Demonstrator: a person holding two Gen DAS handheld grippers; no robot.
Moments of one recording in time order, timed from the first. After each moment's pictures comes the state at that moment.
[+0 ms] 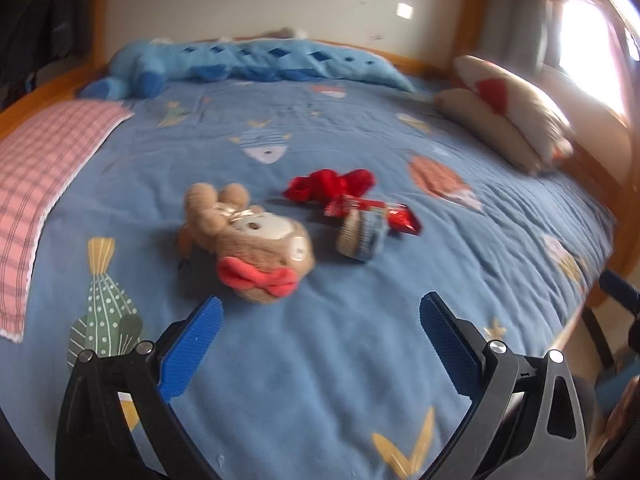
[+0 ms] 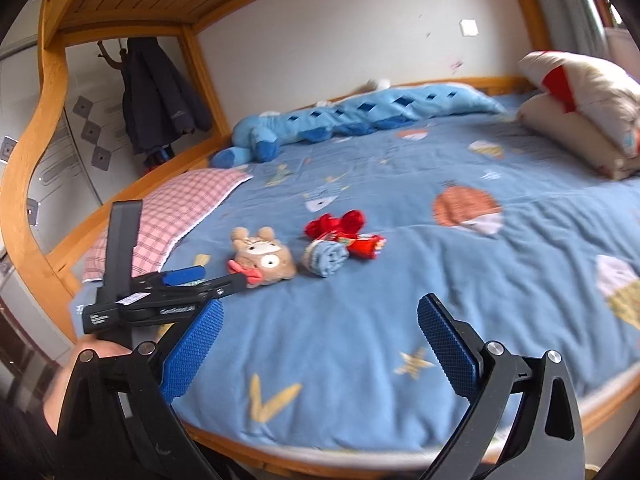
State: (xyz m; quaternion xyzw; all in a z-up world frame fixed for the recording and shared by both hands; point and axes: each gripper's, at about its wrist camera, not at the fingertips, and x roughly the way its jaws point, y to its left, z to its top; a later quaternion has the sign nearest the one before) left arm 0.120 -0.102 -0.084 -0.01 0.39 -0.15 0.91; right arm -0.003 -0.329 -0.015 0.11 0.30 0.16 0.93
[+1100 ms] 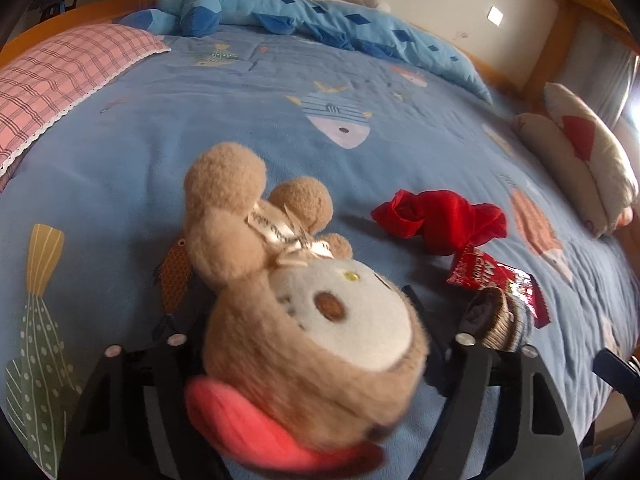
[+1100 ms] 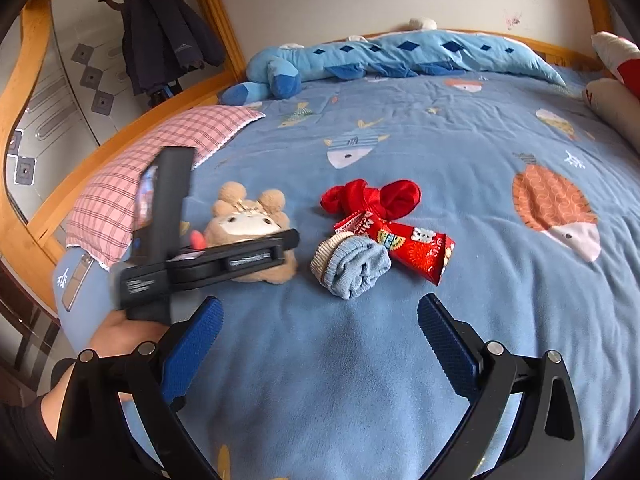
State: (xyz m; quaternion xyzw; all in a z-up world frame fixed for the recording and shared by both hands) left arm 0.235 -0.090 -0.150 -0.09 0.43 -0.07 0.89; right arm 0.129 -0.273 -0.070 0.06 0.40 0.21 0.89
